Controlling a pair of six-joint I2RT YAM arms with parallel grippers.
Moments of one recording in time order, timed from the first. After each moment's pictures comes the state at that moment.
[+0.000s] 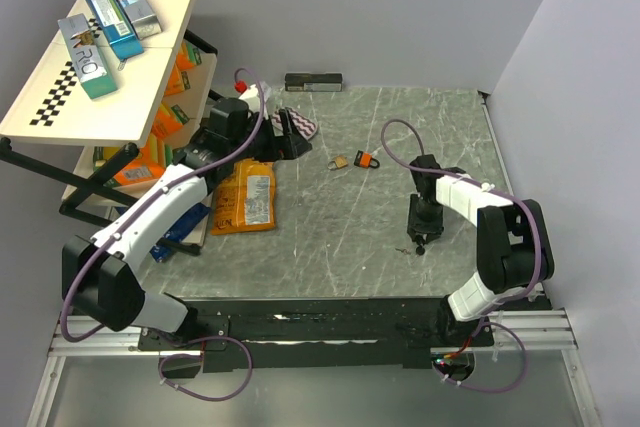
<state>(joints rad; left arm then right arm) -0.47 1.41 1.25 -0.27 0.25 -0.54 0.17 1.58 0.88 -0.79 0.12 0.39</state>
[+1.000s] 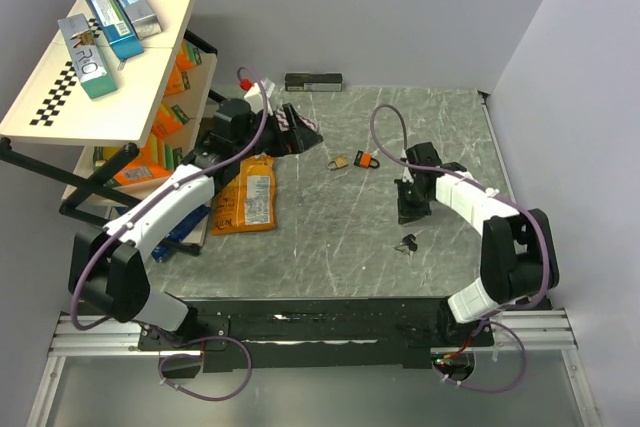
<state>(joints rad) -0.47 1.44 1.18 -0.02 0.35 -0.64 0.22 1.52 0.94 -0.68 -0.08 0.22</state>
